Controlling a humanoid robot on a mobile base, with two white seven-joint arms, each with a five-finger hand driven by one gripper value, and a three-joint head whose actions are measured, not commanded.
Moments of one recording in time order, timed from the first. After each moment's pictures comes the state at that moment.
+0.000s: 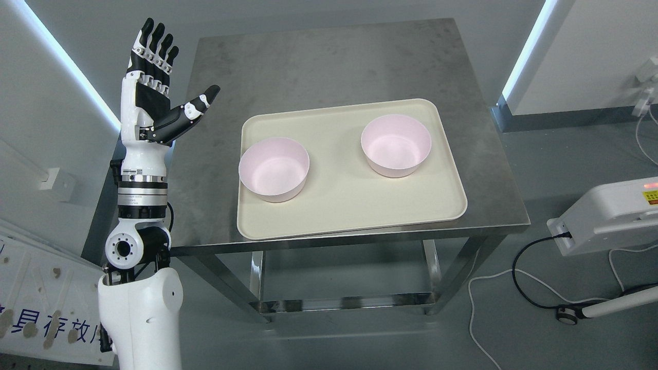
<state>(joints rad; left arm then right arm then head) -0.38 0.00 0.21 -1.64 0.18 -0.21 -0.26 0.04 0.00 0.00 0.00 0.00 -0.25 0.00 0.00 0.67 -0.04</state>
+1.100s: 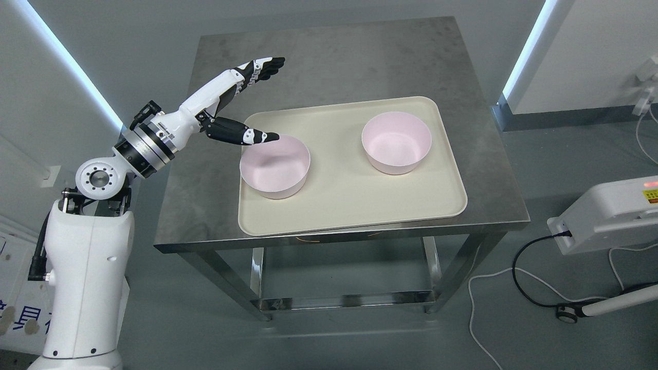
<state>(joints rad) -0.65 0.35 -0.09 -1.42 -0.05 -0.10 -0.78 0.04 0.00 0.00 0.00 0.00 -0.25 0.00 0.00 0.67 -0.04</state>
